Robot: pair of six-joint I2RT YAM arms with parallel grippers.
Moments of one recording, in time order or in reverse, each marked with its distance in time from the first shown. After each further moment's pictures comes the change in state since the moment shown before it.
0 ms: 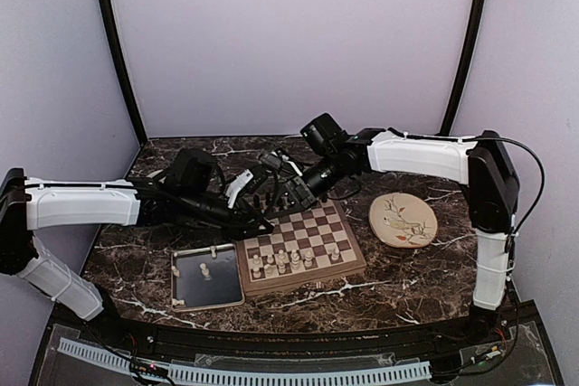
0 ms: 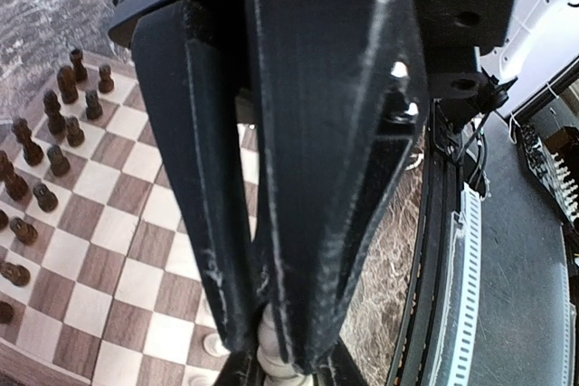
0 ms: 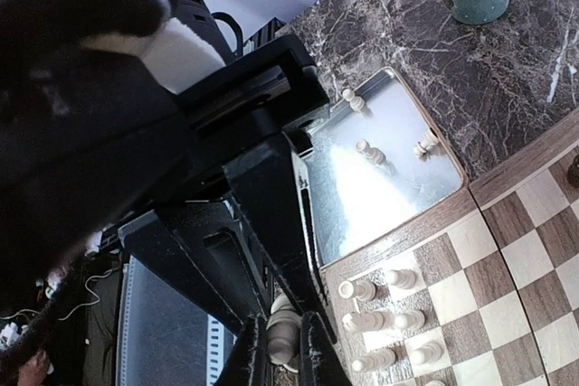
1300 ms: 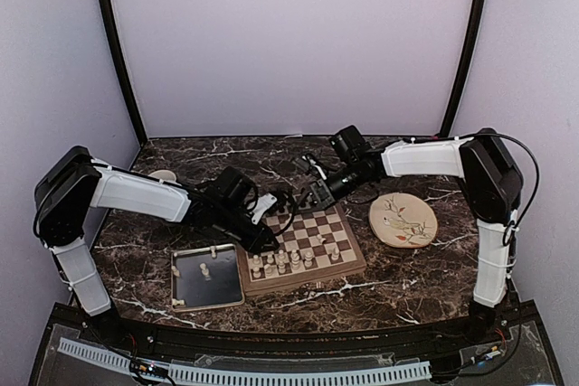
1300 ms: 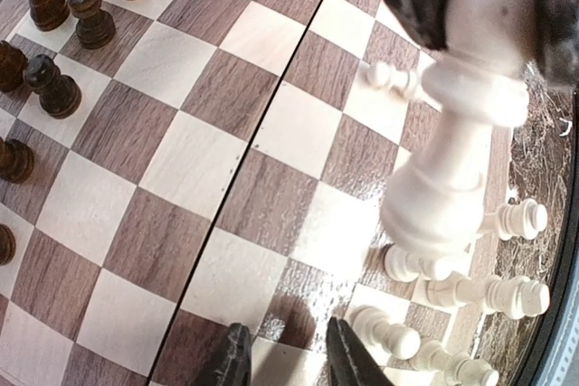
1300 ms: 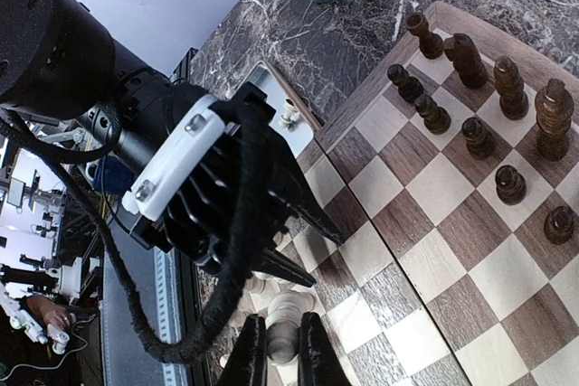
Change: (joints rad) left arm -0.013 0.357 0.137 -0.057 -0.231 0.019; right arm -0.169 0.016 -0.185 0.169 0.033 0.048
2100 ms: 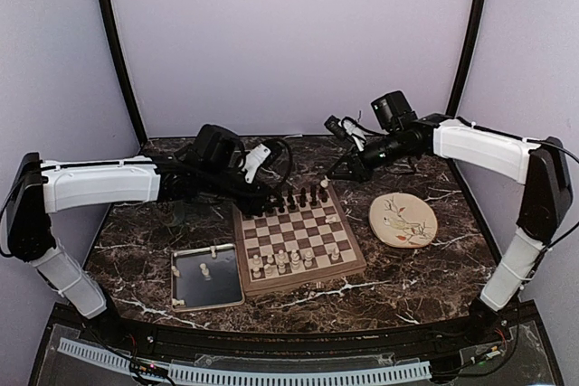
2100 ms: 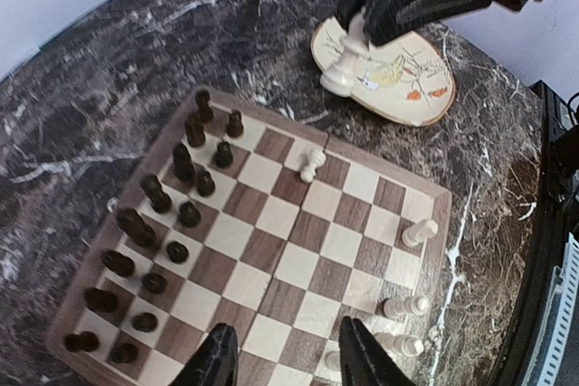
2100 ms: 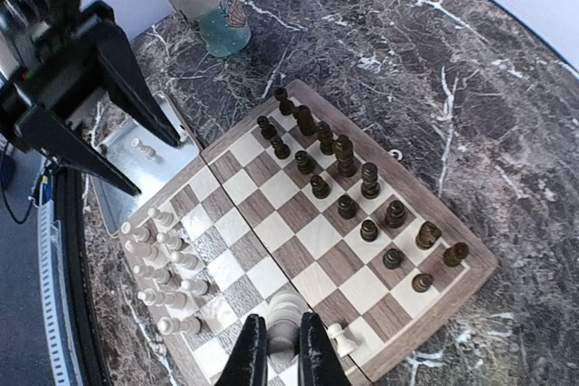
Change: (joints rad) left arm 0.000 -0.200 0.115 -0.059 -0.093 0.032; right arm -0.105 -0.309 -0.059 -0.132 0.317 -0.286
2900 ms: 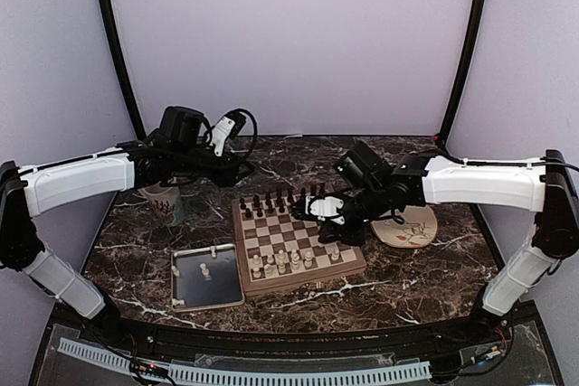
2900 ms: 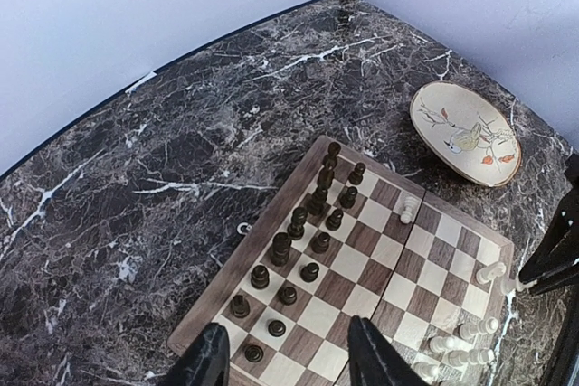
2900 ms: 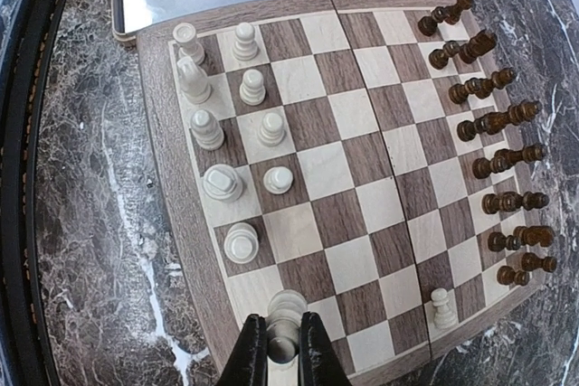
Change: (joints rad) left arm 0.181 -0.108 -0.005 0.020 -0.048 0.042; right arm 0.376 -0.126 -0.213 -0.092 0.436 -0.368
